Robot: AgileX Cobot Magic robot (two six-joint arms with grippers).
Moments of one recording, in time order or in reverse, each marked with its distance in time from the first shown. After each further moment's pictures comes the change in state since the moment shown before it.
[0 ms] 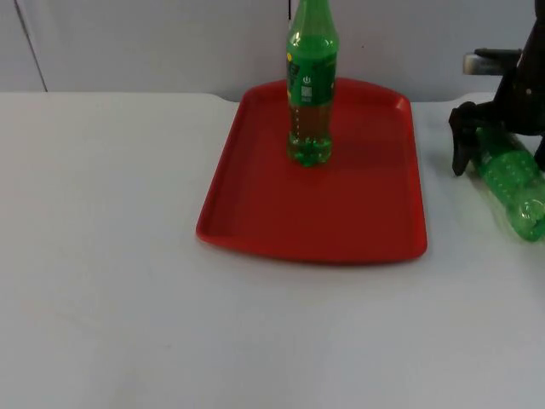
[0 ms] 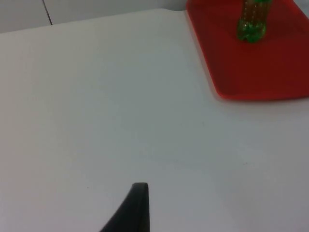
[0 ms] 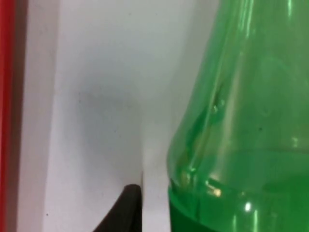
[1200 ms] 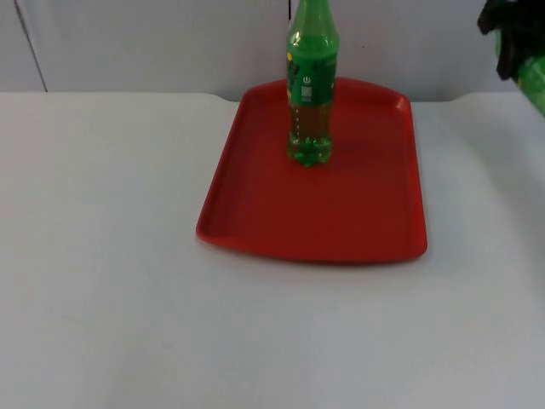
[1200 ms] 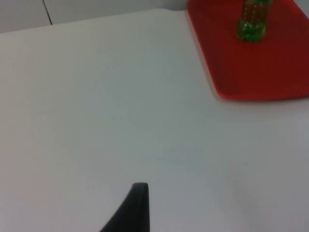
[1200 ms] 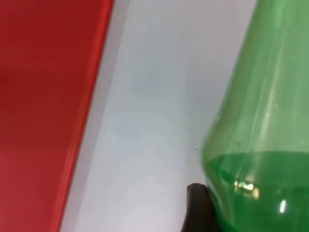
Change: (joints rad) right arm 0.000 -0.261 0.011 -0.036 0.011 -0.086; left arm 0.000 0.000 0.000 0.000 0.000 0.000
